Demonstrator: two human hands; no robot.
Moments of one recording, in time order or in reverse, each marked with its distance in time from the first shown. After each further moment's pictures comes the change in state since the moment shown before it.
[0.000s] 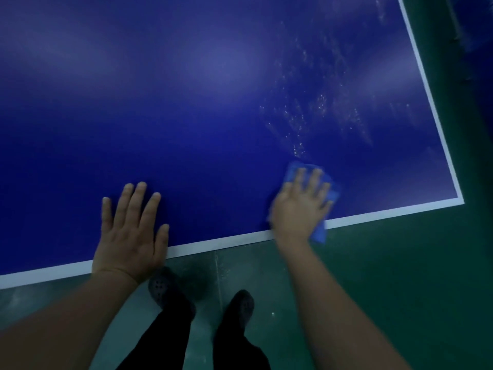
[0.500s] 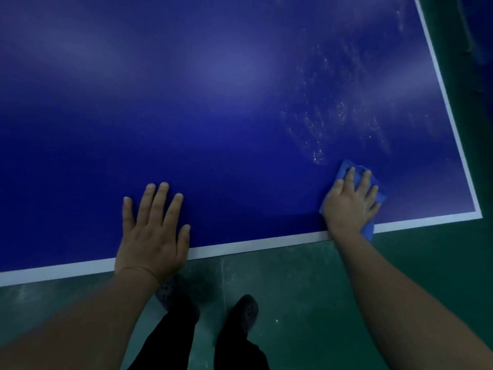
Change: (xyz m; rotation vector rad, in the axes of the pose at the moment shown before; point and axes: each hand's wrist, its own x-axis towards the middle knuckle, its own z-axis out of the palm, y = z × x) left_hand 0.001 -0.002 0.004 0.016 0.005 -0.015; right_hand 0.067 0.046 -0.002 -0.003 -0.067 0.074
